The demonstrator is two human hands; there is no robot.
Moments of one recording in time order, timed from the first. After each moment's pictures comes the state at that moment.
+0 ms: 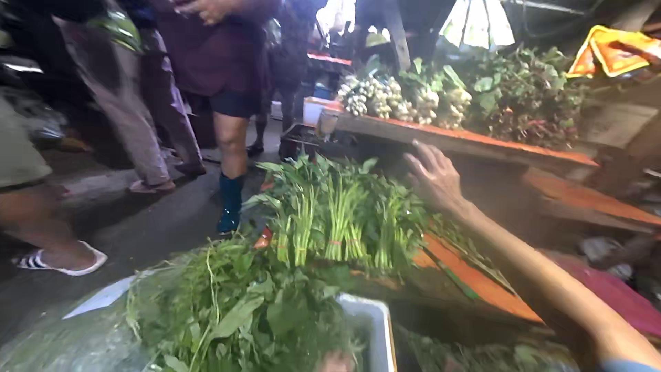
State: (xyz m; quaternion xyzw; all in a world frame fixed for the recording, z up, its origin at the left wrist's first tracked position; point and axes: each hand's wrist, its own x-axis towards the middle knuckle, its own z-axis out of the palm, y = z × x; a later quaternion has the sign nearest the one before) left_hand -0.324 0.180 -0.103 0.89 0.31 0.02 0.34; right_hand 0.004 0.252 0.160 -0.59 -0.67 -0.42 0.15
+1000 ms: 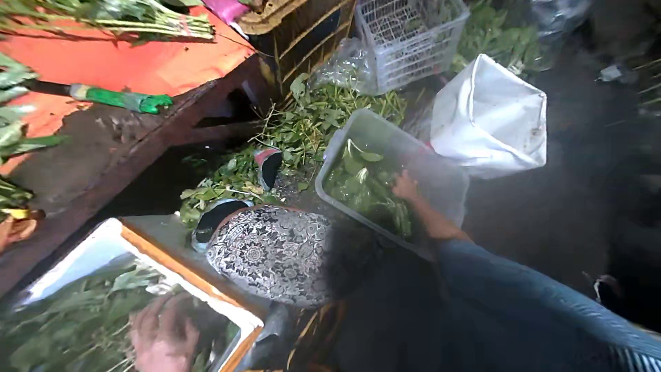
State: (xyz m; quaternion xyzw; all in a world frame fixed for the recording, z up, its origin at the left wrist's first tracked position) left_hand -0.300 0.139 -0.190 0.97 0.13 0.06 0.18; right_hand -0.009 -0.416 -0.282 -0.93 0.12 0.33 0.11
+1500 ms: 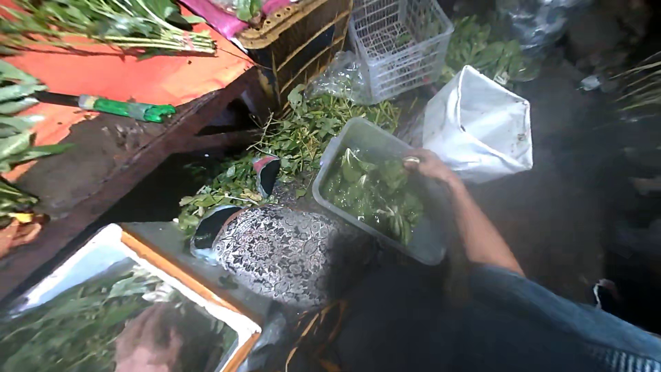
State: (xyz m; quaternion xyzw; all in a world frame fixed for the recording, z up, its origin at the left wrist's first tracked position) left_hand -0.296 0.155 -0.186 0.97 0.16 0.03 0.19; right_hand 0.036 -0.437 -0.139 -0.92 0.02 0.23 0.32
